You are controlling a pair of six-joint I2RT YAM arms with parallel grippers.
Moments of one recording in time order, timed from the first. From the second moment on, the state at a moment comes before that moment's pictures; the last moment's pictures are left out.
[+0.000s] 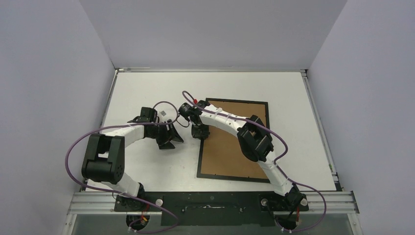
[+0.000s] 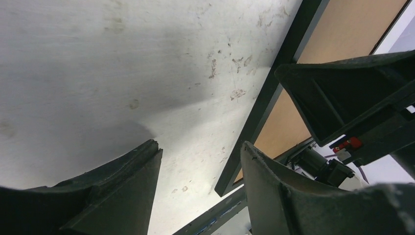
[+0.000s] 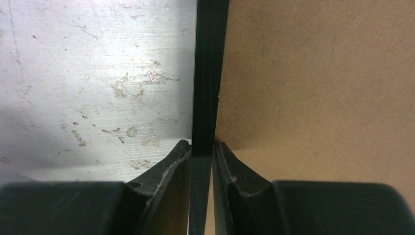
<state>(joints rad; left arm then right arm) -0.13 1.57 0.78 -0.38 0.57 -0.57 0.90 2.30 1.95 -1.09 0.27 0.88</state>
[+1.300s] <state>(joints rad) -0.45 1.95 0.47 1.21 0.79 -1.32 0.79 2.04 1.72 -0.91 0.10 0.95</state>
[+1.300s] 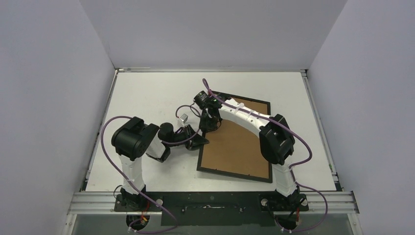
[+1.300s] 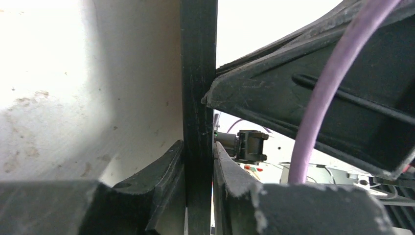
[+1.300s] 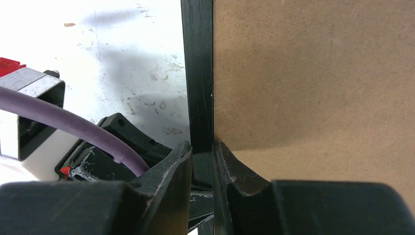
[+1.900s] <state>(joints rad) -0.43 1.52 0.87 0.13 0.71 -0.92 0.62 1.65 1.71 -0.96 0.17 0.90</state>
